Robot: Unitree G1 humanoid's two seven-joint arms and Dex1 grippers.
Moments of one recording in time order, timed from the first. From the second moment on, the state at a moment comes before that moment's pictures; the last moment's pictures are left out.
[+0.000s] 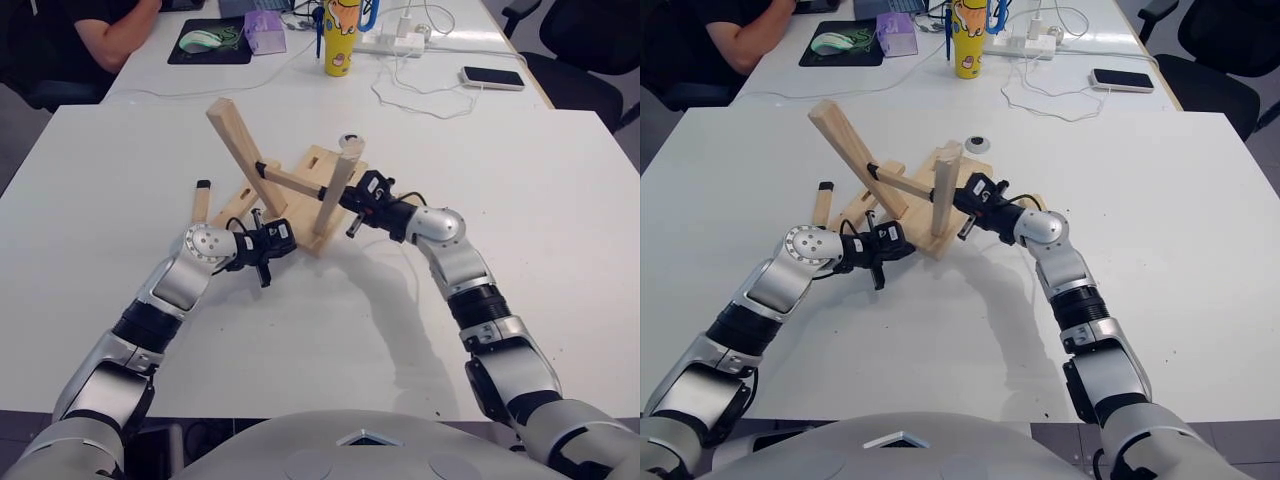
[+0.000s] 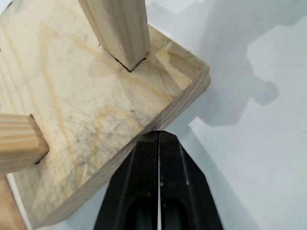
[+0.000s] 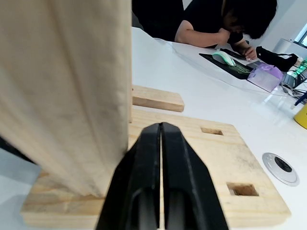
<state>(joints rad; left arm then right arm) -0.38 0.58 -0.43 0.04 0.10 0.40 -0.88 -0.48 -0.24 0.25 0.37 0.03 -0.05 0.72</state>
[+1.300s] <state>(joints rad) -0.31 0.69 -0.41 -0.29 -0.03 0.62 -0.97 -0.88 -0.37 0.44 1.06 -0.46 -0.26 0.54</state>
